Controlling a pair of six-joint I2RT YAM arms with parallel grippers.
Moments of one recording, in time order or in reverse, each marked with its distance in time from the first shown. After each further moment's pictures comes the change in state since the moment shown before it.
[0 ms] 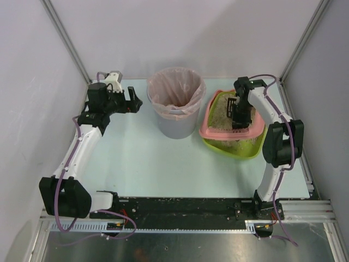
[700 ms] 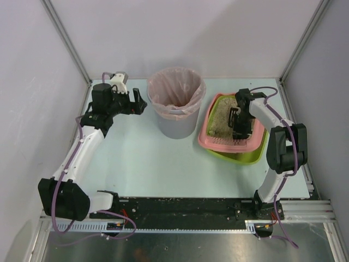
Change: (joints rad) left arm -0.059 -0.013 -0.008 -0.002 -0.010 0.009; right arm -0.014 -0.116 -0.305 0.183 0.002 0.050
